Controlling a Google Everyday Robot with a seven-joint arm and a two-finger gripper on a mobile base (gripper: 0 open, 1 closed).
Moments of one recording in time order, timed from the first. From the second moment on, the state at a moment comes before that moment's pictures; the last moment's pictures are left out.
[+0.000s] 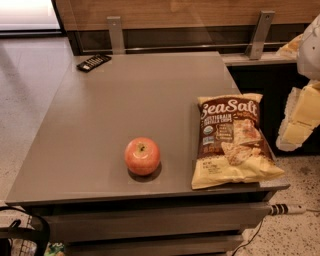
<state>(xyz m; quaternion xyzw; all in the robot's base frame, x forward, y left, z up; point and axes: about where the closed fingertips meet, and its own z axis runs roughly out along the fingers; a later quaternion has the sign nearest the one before) 0.438 -0.214 0.984 -0.60 0.78 -0.04 0.17</state>
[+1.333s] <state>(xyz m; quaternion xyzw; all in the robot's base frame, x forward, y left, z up) 0.434 -0.120 0.945 -0.62 0.76 0.07 0.22</state>
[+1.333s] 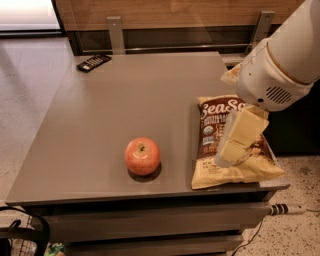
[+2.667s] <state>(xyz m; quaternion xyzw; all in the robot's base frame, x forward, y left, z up) 0.447 -0.031 0.880 -0.61 0.71 0.19 0.30</state>
